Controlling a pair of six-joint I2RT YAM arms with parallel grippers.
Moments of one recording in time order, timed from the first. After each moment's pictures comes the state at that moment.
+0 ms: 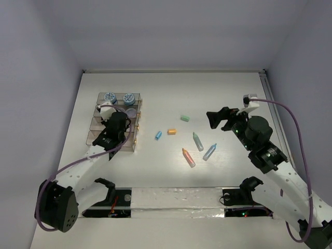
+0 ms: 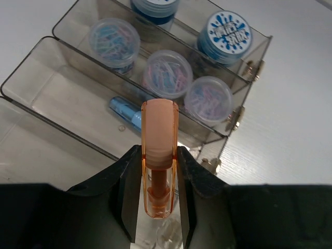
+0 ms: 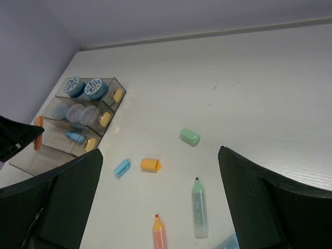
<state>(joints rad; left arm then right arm) -0.42 1.01 0.59 -0.13 -0.64 -0.61 0.54 0.70 0.74 -0.12 0.18 0.39</state>
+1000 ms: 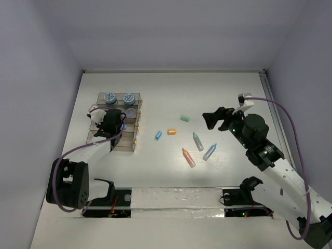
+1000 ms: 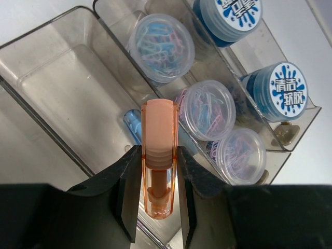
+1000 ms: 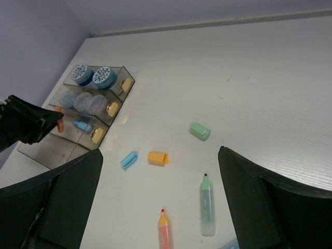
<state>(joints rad) -0.21 1.25 0.57 0.04 -0.60 -0.92 0.54 0.74 0.74 -0.10 0.11 0.40</state>
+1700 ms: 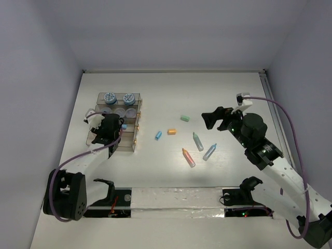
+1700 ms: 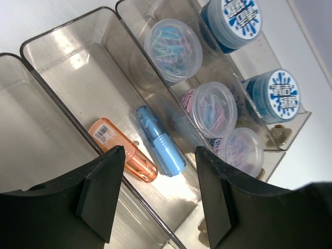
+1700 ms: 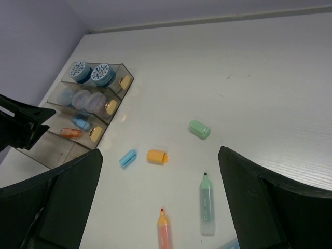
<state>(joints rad) -0.21 1.16 0.49 0.06 -0.62 -0.97 0.54 0.76 0.74 -0.09 0.10 0.40</state>
